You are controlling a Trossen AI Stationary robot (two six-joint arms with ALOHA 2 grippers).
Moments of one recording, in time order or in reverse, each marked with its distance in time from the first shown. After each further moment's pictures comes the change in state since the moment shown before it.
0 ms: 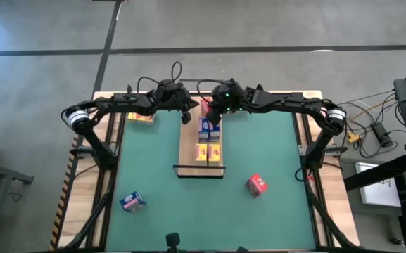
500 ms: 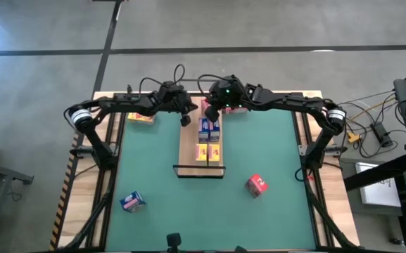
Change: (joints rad) left arm 0.000 0.030 0.000 -0.042 0.000 0.052; right arm 0.000 -0.001 0.060 0.006 0.000 -0.031
